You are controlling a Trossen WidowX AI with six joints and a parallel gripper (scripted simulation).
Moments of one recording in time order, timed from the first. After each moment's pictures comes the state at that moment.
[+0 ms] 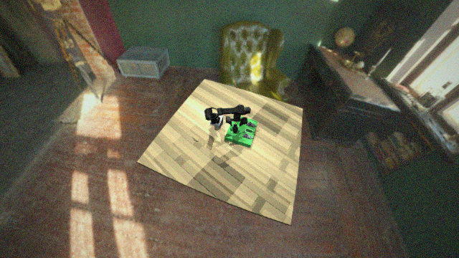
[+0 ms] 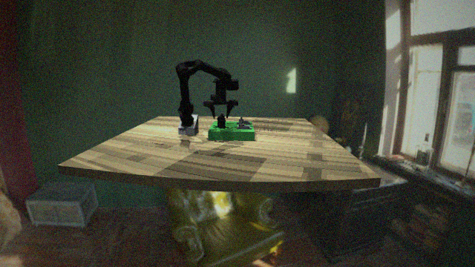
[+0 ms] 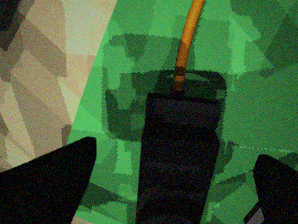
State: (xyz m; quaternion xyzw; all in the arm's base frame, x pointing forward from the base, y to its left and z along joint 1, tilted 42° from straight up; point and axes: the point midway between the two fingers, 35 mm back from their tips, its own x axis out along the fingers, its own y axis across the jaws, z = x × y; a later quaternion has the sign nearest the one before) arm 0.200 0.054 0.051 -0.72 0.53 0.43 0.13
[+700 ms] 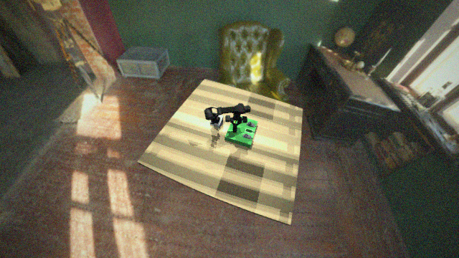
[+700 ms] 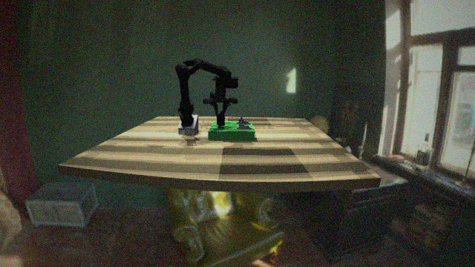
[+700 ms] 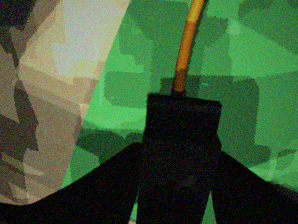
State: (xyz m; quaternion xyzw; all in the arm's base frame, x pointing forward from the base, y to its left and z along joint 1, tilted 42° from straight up) arm 0.197 0.061 0.063 -0.72 0.53 0.43 0.12
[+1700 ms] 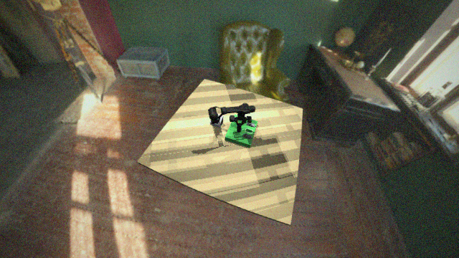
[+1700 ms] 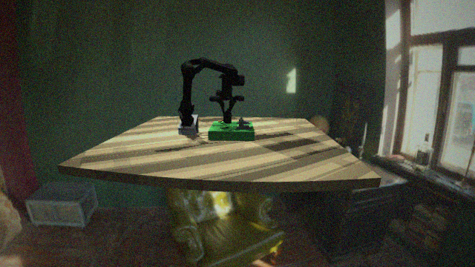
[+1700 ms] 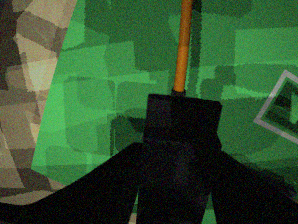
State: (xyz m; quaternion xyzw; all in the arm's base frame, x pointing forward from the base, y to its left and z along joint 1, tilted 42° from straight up) arm 0.230 0.078 0.069 -0.72 0.53 0.43 0.12
